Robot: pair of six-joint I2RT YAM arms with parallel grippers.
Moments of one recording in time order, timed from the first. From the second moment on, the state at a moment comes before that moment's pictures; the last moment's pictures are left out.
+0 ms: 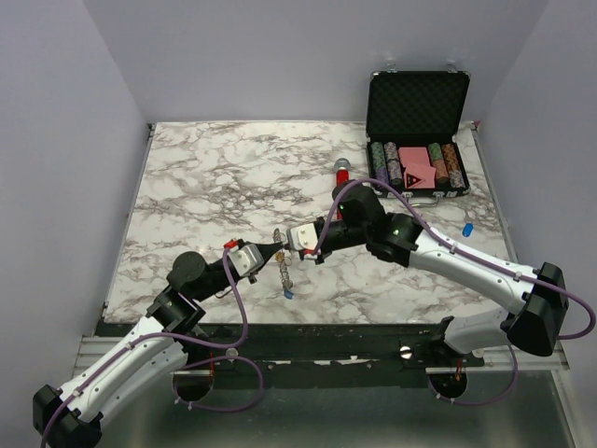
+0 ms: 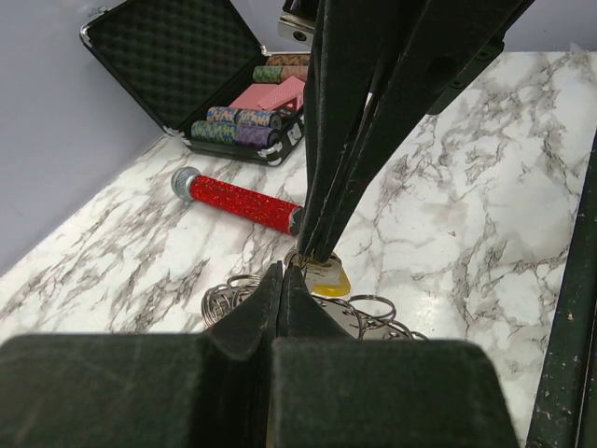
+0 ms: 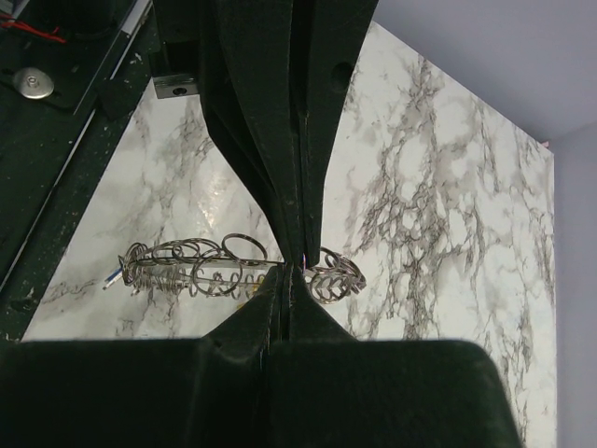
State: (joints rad) left arm -0.69 0.48 0.35 0.21 0.35 0.24; right arm 0.94 1.36 1.15 -0.29 -0.60 -0.87
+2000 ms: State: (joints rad) left arm -0.69 0.47 0.31 0.42 0.25 0.10; right arm 0.92 1.30 1.11 -0.19 -0.58 -0.57
